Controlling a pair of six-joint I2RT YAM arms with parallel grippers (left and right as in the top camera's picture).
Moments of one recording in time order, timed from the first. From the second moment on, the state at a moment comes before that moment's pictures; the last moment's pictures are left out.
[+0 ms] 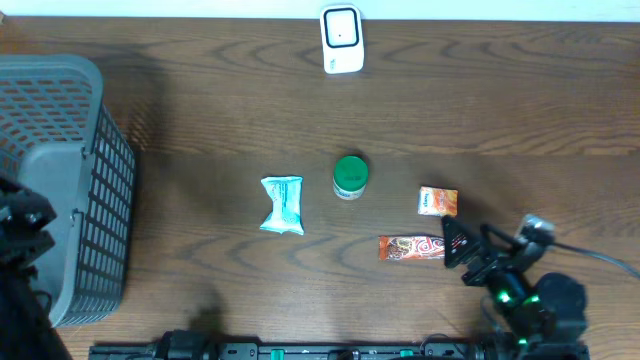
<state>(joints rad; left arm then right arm) -0.06 0.66 1.48 -0.58 -0.63 -0.17 0.03 0.18 0.40 -0.57 -0.29 0.64</state>
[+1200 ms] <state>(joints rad) -0.06 0.64 1.46 -0.57 -0.63 -0.17 0.10 1.94 1.38 -1.09 -0.12 0.23</state>
